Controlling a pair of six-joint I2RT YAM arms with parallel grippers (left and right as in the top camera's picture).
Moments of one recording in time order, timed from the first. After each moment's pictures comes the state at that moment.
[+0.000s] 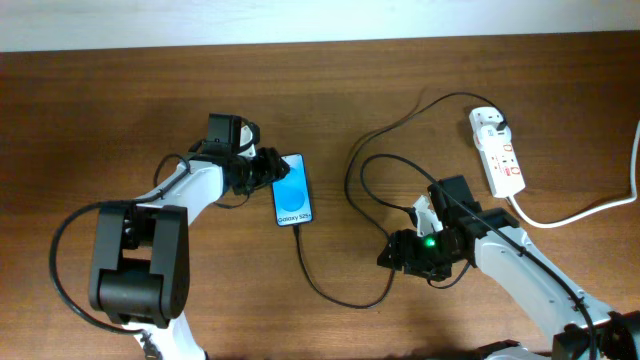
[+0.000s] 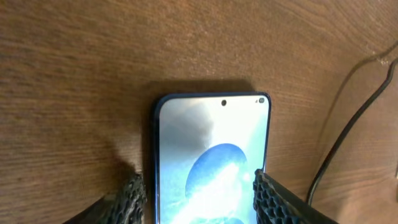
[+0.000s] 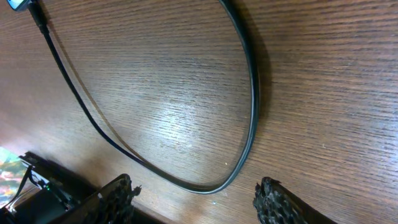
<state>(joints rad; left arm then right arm) -0.15 1.96 1.13 -0.29 0.41 -0.48 0.22 1.40 0.70 -0.74 -0.54 0.41</state>
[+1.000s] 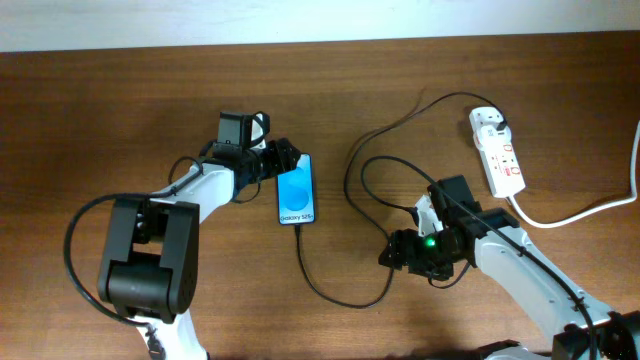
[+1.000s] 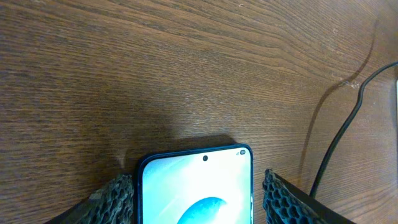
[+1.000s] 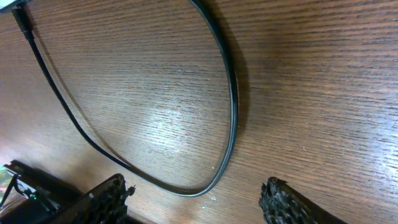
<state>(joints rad) -0.20 1.99 1.11 -0.07 0.39 -0.48 0.22 1.40 0.70 -0.75 -0.49 0.41</state>
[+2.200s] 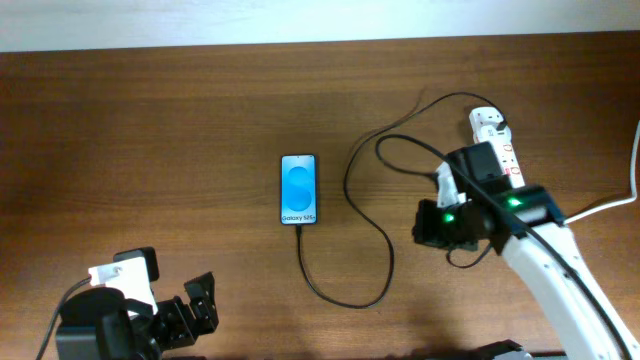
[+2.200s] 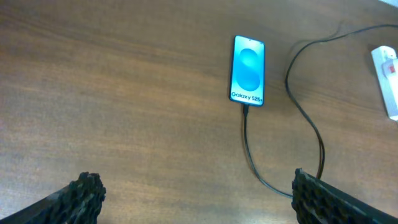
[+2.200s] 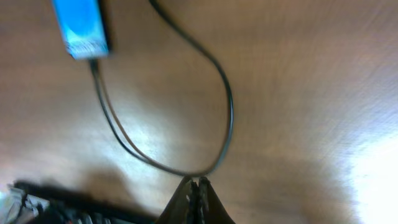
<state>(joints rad) -0.01 0.53 1.08 -1.35 0.12 -0.29 0.22 1.25 1.06 -1.10 -0.29 0.42</state>
